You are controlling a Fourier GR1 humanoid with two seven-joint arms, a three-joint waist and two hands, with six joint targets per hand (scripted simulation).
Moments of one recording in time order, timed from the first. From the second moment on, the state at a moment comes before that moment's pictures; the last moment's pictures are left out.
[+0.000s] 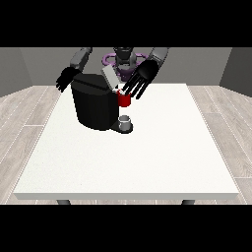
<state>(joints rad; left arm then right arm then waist) -1.16 0.43 0.05 -0.62 -0.76 -0.21 -0.16 -0.31 -0.05 -0.09 -1.32 -0.04 -0.16 -0.09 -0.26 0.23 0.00</state>
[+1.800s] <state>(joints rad) -0.60 0.08 0.36 -0.73 -0.26 -0.28 -0.24 -0.17 -0.16 -0.07 -1.45 -0.09 -0.02 0.03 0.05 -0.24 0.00</state>
